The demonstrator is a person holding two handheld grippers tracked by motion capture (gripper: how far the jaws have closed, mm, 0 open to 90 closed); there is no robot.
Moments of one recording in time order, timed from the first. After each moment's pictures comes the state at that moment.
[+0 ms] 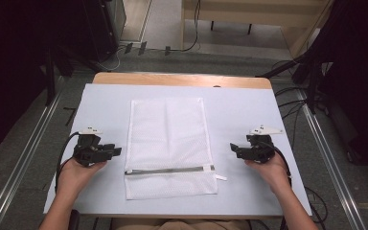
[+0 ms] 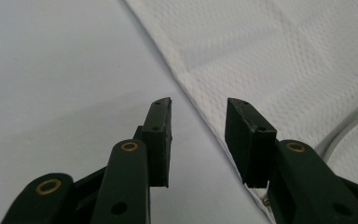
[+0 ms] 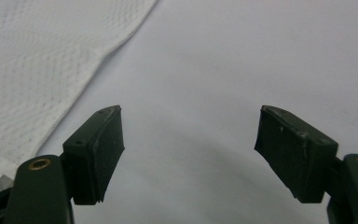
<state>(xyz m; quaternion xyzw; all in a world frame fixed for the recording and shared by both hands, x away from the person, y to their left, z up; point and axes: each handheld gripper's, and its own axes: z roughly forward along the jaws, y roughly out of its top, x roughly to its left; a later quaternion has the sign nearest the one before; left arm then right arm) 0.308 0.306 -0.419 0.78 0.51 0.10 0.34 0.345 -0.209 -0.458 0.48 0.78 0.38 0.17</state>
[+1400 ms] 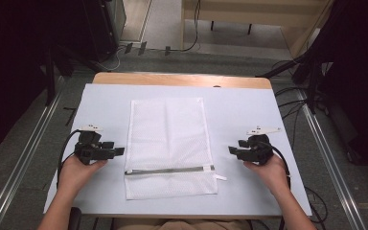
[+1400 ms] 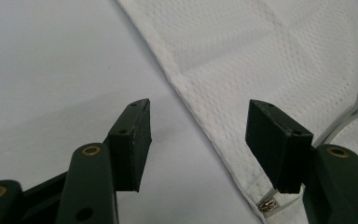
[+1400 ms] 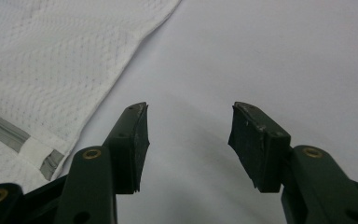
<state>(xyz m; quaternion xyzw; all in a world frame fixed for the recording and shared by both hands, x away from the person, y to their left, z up) 0.319 0.309 -0.424 0.79 0.51 0.06 0.34 0.343 -0.205 -0.453 0.46 0.80 0.37 0.10</state>
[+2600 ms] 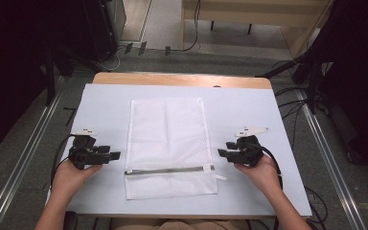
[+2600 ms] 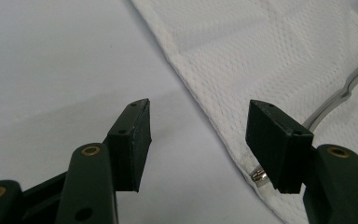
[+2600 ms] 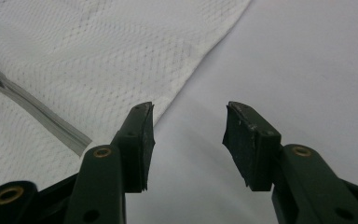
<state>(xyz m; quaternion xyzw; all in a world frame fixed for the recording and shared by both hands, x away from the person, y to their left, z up) 0.302 0.320 -0.421 0.78 0.51 0.05 0.34 0.334 -0.171 -0.441 0.42 0.82 0.38 0.08</state>
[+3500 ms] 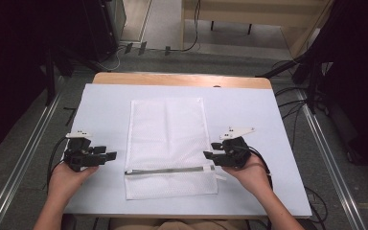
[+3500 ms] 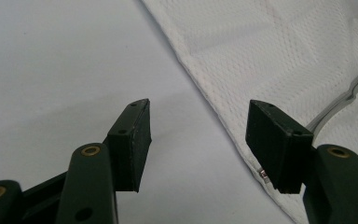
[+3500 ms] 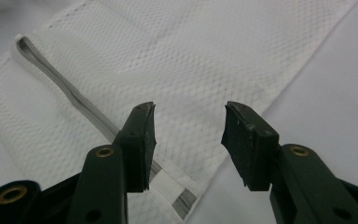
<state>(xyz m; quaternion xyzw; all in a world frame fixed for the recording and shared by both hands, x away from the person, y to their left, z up) 0.297 0.329 -0.422 0.77 0.52 0.06 0.36 0.318 -0.129 -0.417 0.36 0.84 0.40 0.08</state>
